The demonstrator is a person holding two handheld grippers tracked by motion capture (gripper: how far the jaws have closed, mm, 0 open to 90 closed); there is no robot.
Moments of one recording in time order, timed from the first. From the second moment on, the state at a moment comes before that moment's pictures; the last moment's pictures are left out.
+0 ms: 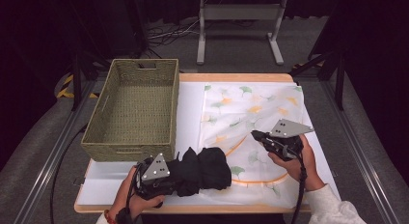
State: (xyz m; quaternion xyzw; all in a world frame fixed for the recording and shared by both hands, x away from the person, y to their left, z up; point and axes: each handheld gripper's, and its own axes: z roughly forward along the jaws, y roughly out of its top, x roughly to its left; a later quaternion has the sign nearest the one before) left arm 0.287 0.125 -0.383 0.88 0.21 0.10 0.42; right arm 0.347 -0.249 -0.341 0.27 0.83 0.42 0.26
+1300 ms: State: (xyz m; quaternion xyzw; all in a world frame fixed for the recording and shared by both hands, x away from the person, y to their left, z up) left arm 0.304 -0.012 -0.367 0.87 0.14 0.10 0.45; right arm 0.350 -0.218 -0.310 0.23 0.83 0.43 0.28
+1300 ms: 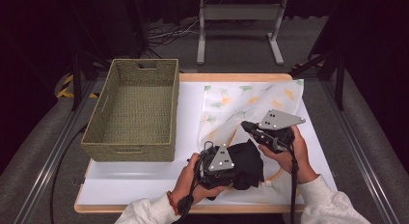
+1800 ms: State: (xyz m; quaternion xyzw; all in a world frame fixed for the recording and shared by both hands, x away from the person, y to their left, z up) left arm 0.321 -0.045 -0.376 0.86 0.21 0.11 0.46; right arm 0.349 -0.220 -0.309 0.23 0.83 0.43 0.28
